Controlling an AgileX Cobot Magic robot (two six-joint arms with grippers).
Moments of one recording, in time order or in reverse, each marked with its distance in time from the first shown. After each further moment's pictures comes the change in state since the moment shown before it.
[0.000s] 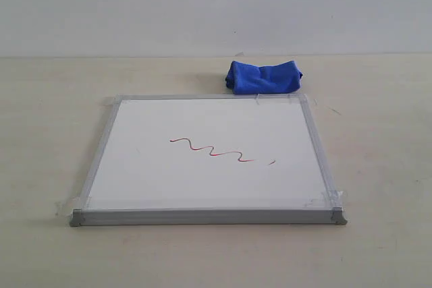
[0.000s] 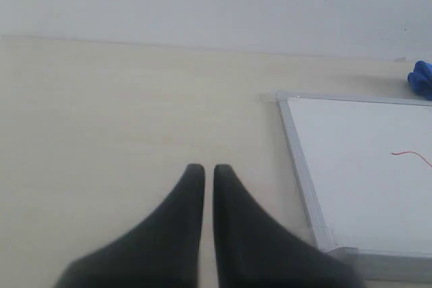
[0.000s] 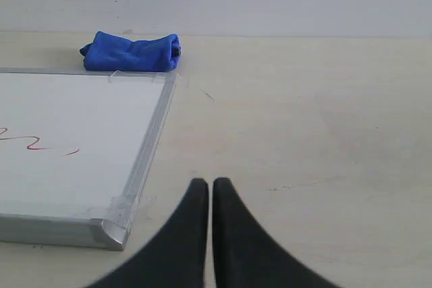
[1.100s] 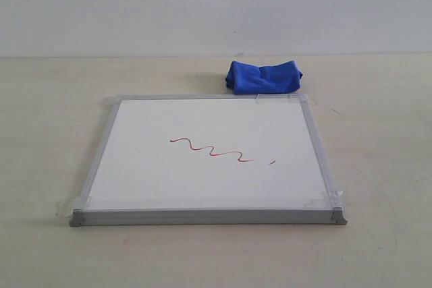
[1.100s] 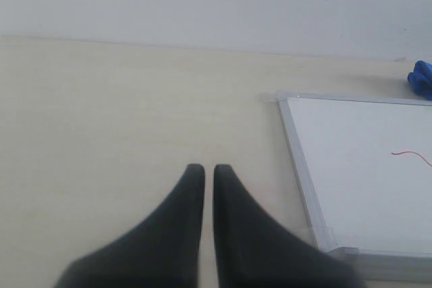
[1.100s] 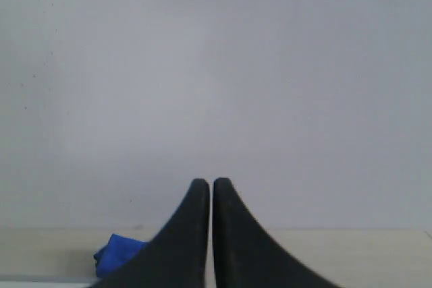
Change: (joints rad) left arm 0.000 0.000 0.000 0.000 0.000 0.002; right arm 0.000 0.112 -0.198 -0.023 -0.350 0.053
